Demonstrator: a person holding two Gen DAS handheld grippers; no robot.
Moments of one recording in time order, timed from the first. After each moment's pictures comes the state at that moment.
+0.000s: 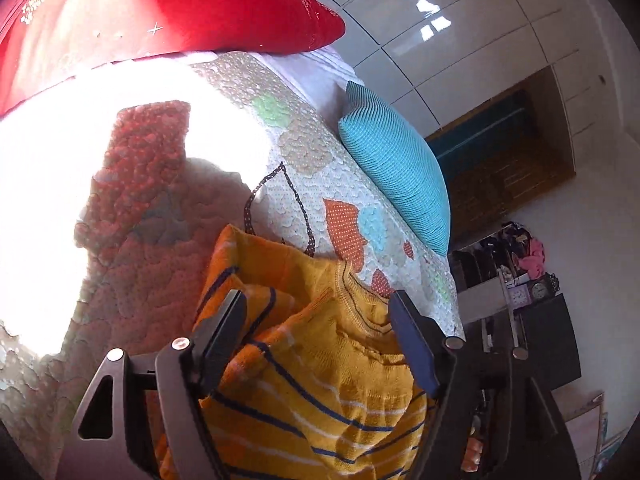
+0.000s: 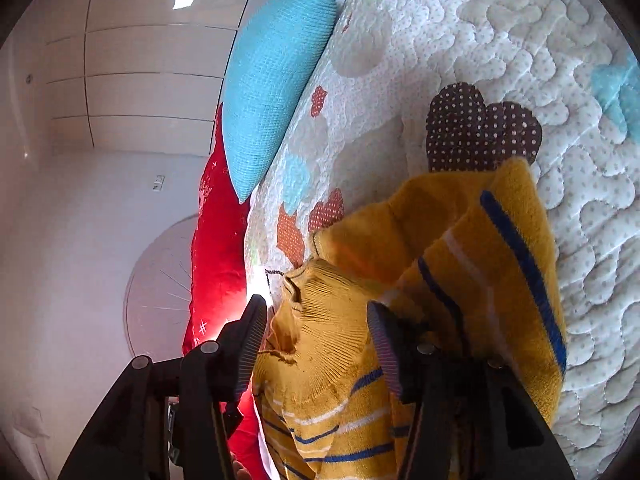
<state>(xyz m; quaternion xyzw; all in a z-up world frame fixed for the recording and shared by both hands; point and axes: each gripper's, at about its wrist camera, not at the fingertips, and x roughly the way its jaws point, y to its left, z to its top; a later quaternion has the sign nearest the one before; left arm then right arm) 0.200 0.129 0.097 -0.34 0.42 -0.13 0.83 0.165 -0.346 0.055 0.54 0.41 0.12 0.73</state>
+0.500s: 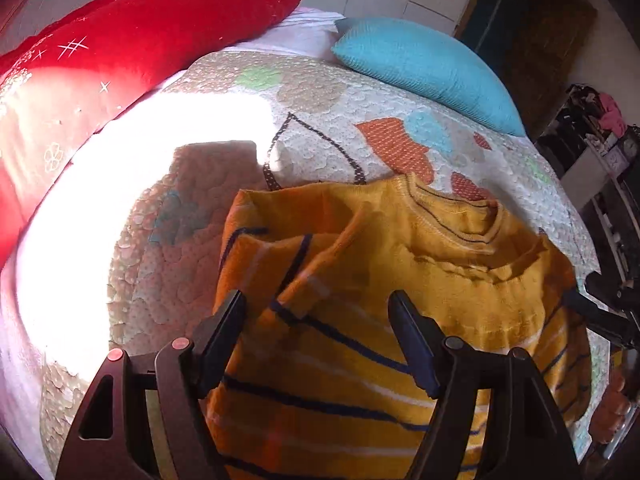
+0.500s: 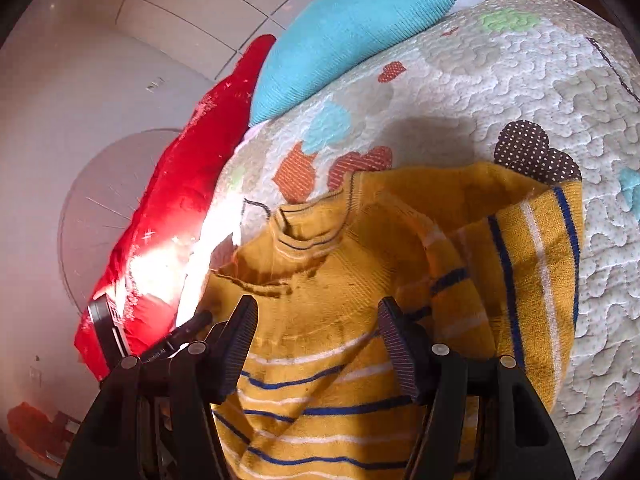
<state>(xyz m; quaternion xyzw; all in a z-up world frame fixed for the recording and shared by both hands) 0.210 0.061 0.066 -0.06 0.49 -0.05 0.87 0.160 -0.269 0.092 0.30 0.48 0.14 0.81</state>
